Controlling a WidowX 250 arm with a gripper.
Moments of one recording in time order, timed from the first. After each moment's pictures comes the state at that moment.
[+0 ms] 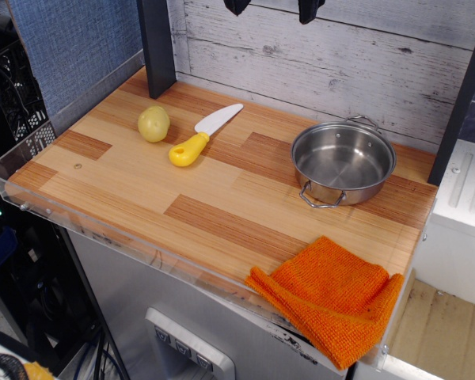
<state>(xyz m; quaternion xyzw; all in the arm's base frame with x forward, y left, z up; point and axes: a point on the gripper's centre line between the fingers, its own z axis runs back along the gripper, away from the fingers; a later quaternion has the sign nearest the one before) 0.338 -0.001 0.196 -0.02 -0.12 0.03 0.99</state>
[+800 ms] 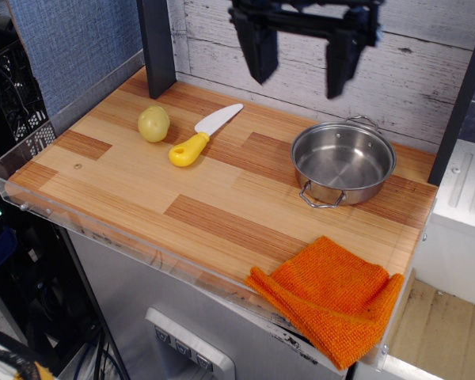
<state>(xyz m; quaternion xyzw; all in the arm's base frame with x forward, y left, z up) 0.295 -0.050 0.170 -0.04 -0.09 -0.02 1.00</state>
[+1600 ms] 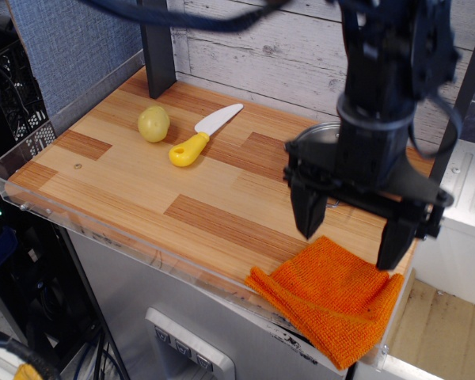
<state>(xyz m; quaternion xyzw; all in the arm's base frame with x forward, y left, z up) 0.248 -0.111 0.086 -0.02 -0.03 -0.03 1.00</state>
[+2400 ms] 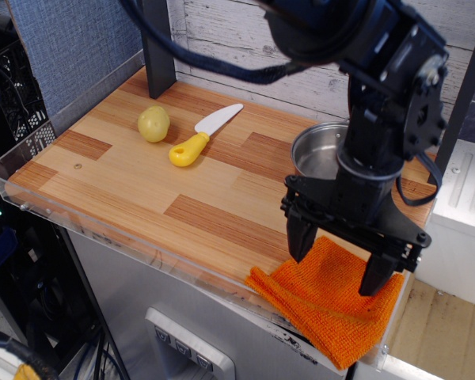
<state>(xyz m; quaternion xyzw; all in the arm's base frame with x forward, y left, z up) 0.255 -0.105 0.045 0.02 -0.02 -0.03 1.00</state>
